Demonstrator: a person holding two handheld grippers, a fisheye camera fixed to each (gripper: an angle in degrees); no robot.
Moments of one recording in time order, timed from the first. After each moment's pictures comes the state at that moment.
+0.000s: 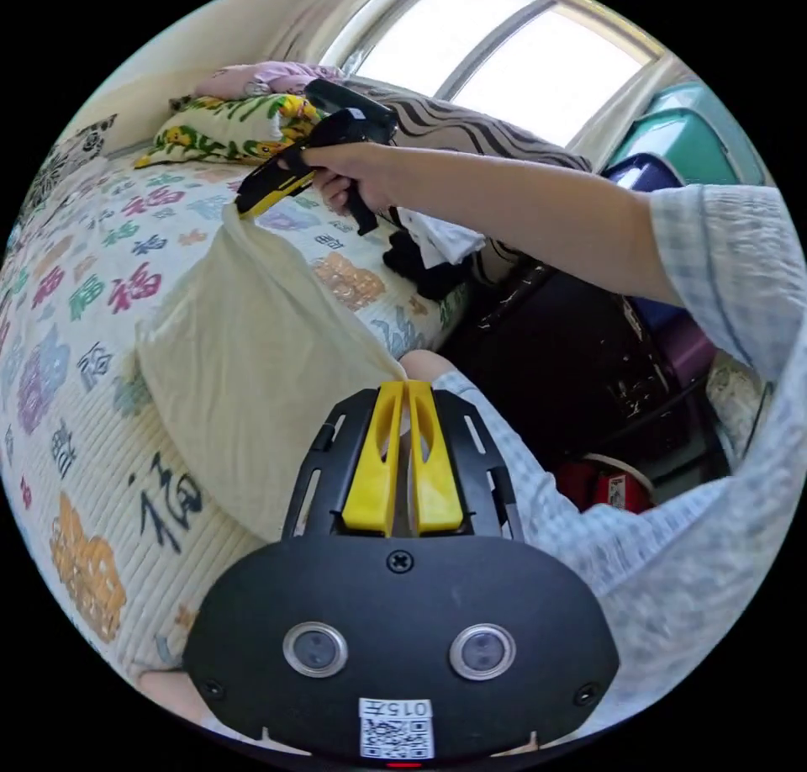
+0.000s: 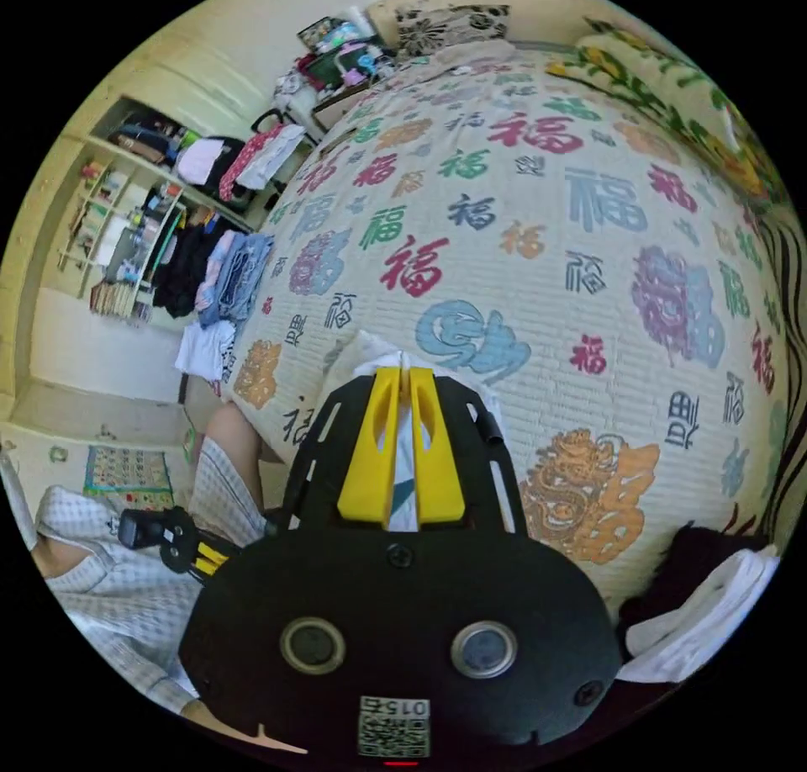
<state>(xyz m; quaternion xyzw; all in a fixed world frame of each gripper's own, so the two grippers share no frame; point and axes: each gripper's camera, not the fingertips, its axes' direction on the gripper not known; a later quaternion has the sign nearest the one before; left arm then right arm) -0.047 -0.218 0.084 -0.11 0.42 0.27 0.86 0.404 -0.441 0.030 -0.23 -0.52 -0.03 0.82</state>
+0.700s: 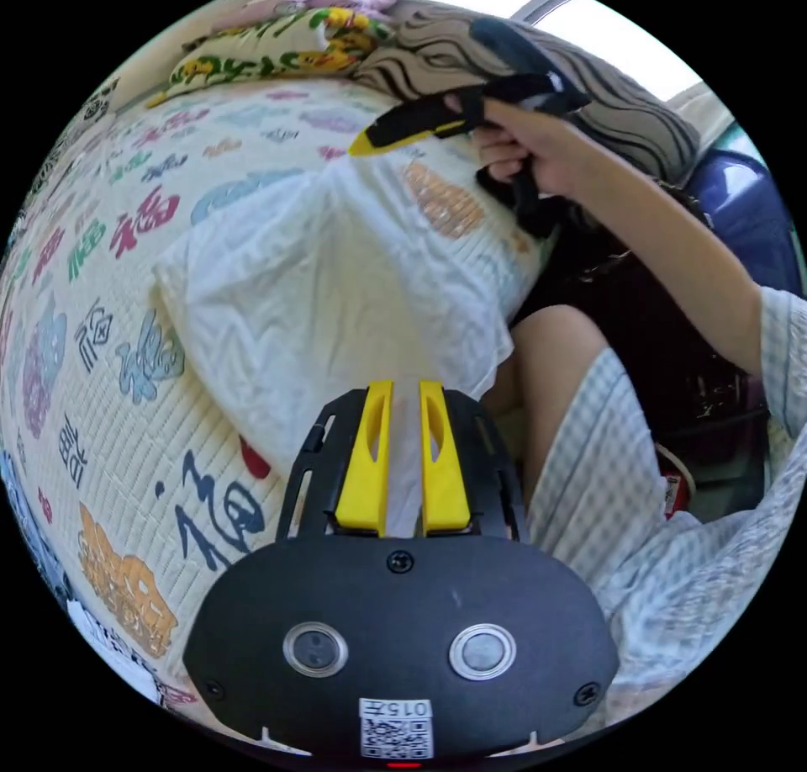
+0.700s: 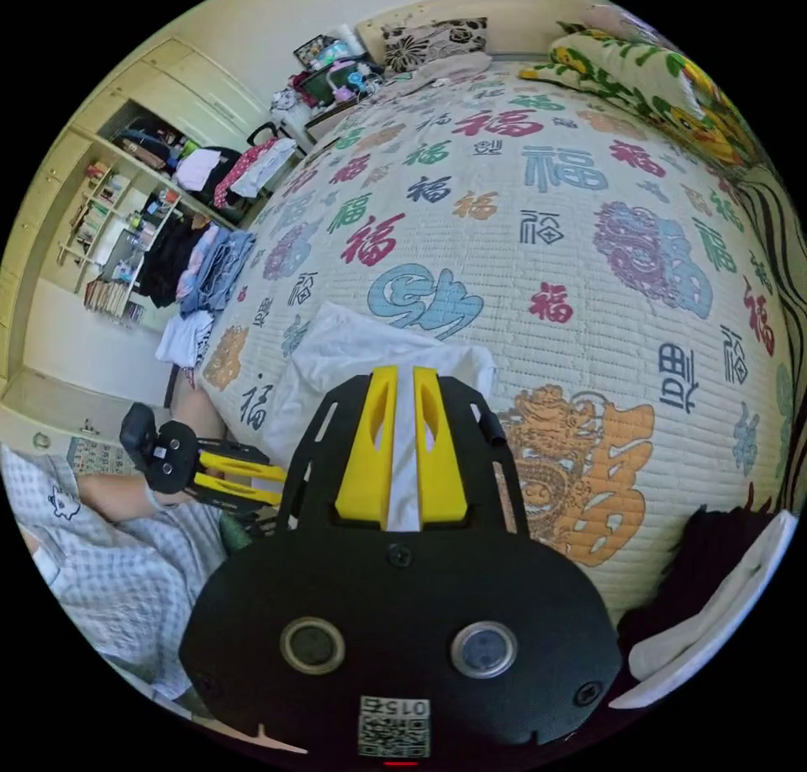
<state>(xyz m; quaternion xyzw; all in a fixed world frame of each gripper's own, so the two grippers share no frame) -0.042 -0.220 0.188 -0.25 0.29 0.28 0.88 0.480 -0.401 0.049 -0.21 -0.45 -0.09 0.86</state>
